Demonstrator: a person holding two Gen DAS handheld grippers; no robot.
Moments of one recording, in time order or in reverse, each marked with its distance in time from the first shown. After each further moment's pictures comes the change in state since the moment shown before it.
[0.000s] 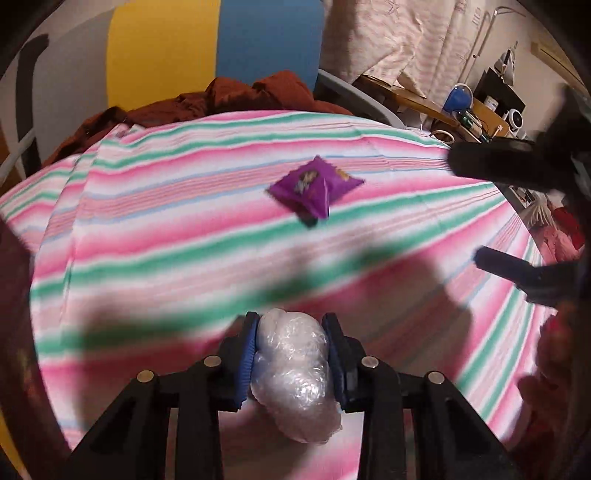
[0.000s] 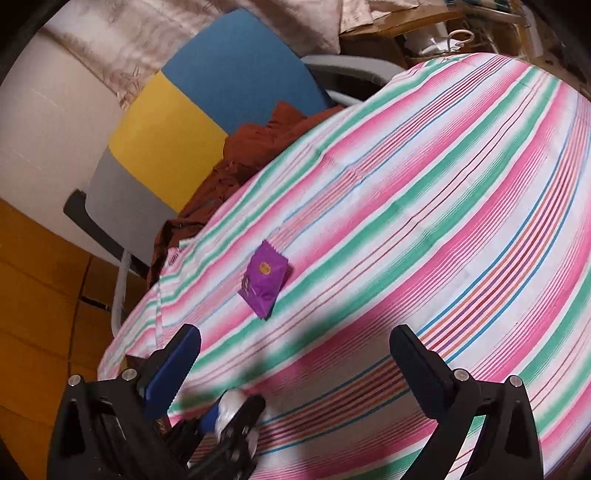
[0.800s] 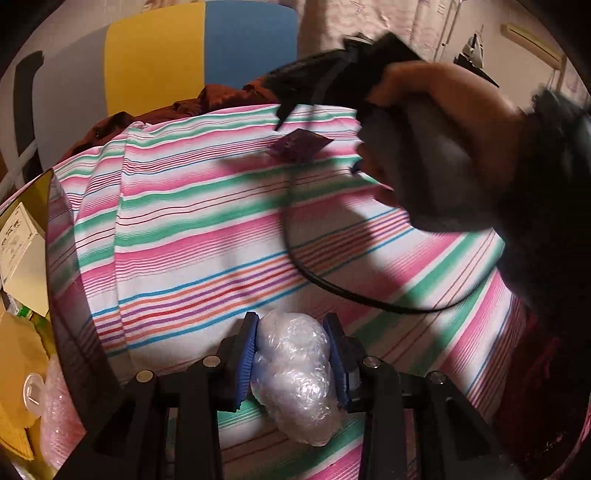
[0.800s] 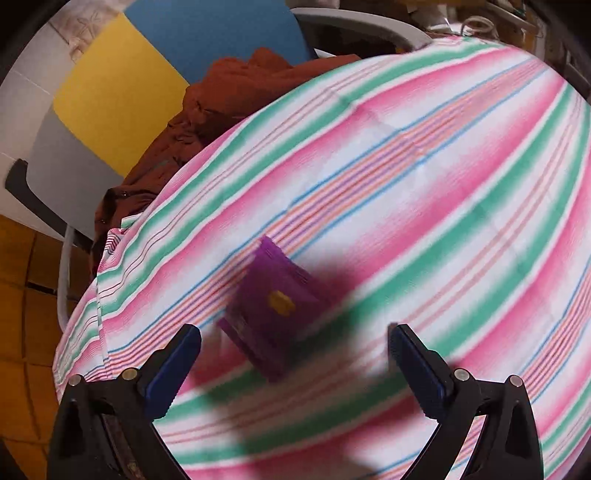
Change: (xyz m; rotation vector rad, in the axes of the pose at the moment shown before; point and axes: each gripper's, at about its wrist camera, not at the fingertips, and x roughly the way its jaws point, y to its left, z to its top) left arm -0.048 0.007 -0.071 0.112 -0.031 -0.021; right arm 0.109 0.050 0.041 -0.026 0.124 -0.239
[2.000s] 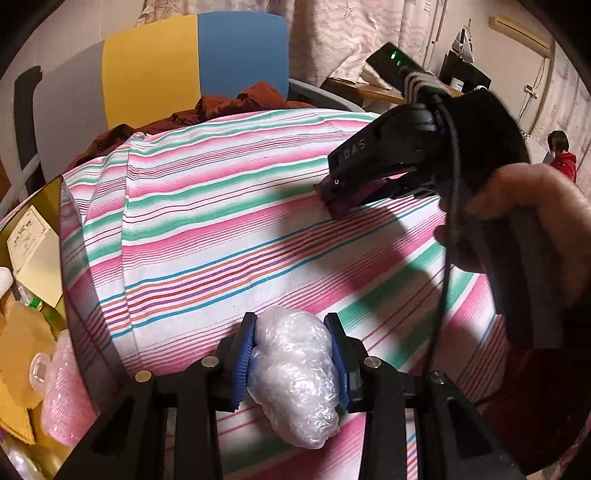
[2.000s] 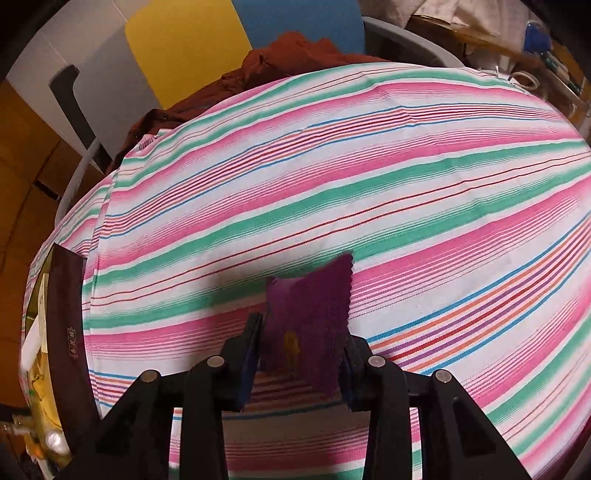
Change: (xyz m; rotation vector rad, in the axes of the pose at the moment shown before) left arm -0.019 -0.010 -0.020 0.038 -0.039 0.024; right arm -0.044 -0.045 -0.082 -0.306 0.002 -0.008
